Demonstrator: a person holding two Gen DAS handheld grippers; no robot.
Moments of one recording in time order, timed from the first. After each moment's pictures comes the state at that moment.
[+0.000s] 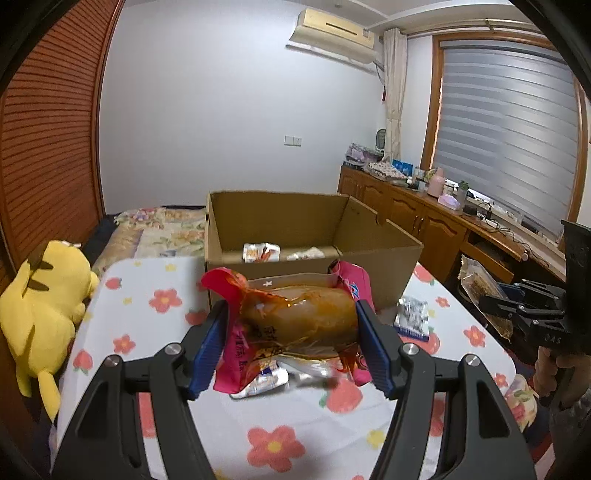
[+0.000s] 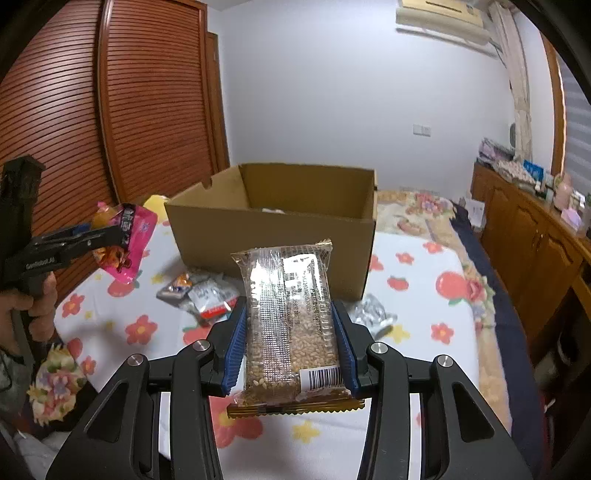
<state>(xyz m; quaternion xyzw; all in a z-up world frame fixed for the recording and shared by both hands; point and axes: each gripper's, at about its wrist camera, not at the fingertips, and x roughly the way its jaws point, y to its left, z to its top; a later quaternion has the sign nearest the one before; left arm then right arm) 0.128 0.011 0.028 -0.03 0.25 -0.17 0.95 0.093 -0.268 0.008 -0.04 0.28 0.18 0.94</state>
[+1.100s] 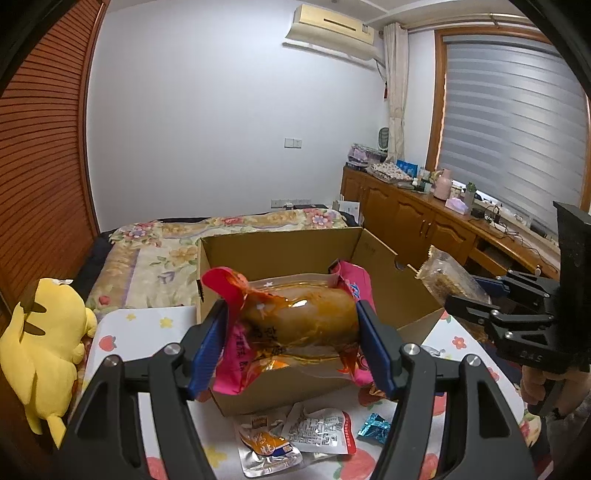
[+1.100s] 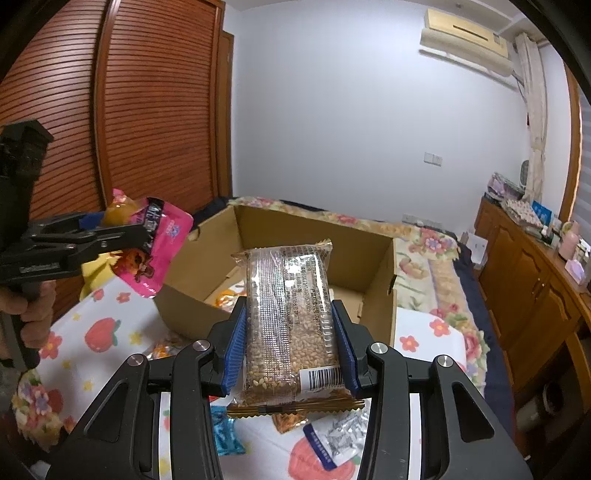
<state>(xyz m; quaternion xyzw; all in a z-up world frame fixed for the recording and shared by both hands) 0.216 -0.006 0.067 -0.01 0.26 -0.17 0.95 0.194 -0.226 0.049 -0.08 0.27 0.18 0.94</state>
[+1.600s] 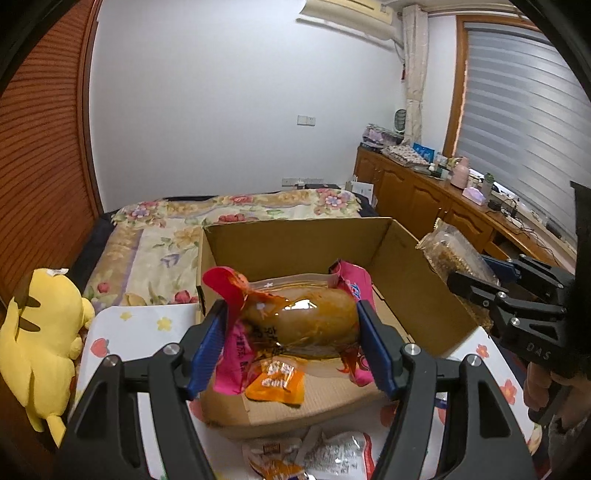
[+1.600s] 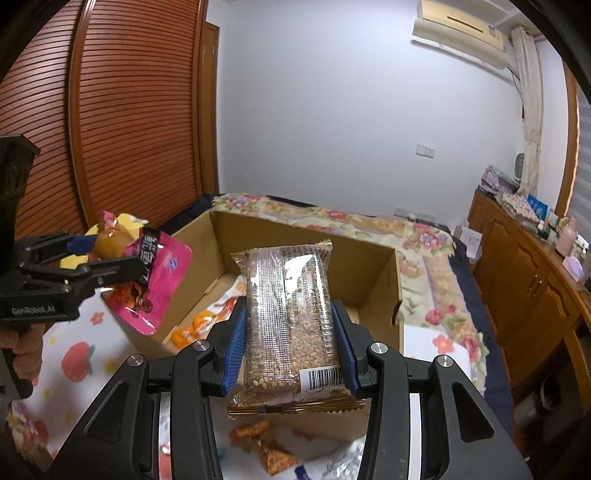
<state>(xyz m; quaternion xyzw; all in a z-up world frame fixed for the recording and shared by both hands) 0.279 -0.013 0.056 -0.02 0.31 -0.15 0.94 0.254 -0.207 0.053 -0.08 0.27 0.16 0.95</state>
